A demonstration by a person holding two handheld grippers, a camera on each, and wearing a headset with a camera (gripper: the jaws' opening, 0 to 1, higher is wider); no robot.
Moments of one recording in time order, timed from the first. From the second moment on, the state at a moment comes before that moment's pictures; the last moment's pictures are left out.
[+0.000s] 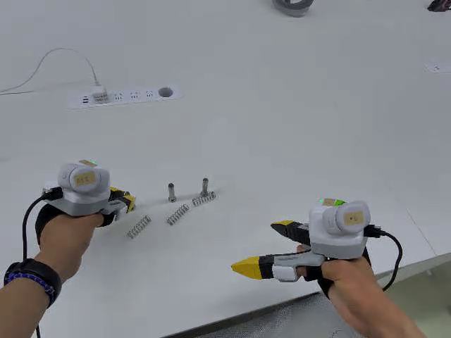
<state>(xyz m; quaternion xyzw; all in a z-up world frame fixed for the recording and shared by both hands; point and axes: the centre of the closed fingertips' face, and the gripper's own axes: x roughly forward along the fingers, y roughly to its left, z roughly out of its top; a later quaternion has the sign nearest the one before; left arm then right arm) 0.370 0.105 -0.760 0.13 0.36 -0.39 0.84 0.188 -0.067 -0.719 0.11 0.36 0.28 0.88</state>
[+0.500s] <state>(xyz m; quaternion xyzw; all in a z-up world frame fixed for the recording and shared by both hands) 0.359 0.116 -0.755 0.11 0.37 -0.39 0.84 0.191 -0.061 -0.715 0.11 0.36 0.28 0.88</state>
